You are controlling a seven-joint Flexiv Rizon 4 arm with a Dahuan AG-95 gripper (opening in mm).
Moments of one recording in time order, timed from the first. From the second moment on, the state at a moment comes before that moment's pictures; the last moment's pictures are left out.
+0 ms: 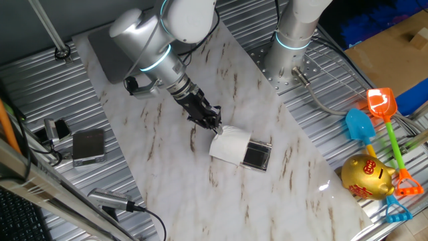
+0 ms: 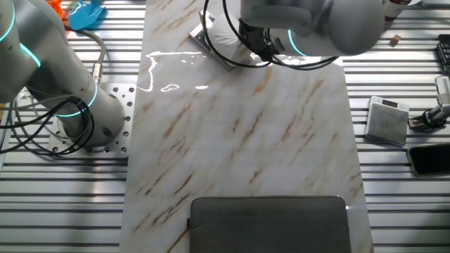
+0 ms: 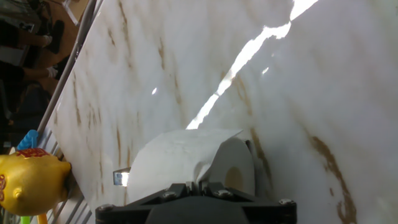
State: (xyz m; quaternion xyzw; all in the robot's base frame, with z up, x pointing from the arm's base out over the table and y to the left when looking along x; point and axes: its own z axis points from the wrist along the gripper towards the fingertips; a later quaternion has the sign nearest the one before) arm 0.406 0.189 0.108 0.33 -0.88 -0.33 0.07
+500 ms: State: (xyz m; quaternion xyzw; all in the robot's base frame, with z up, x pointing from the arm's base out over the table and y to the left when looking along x) arm 0.399 0.196 0.107 0.32 -0.88 -0.33 0.07
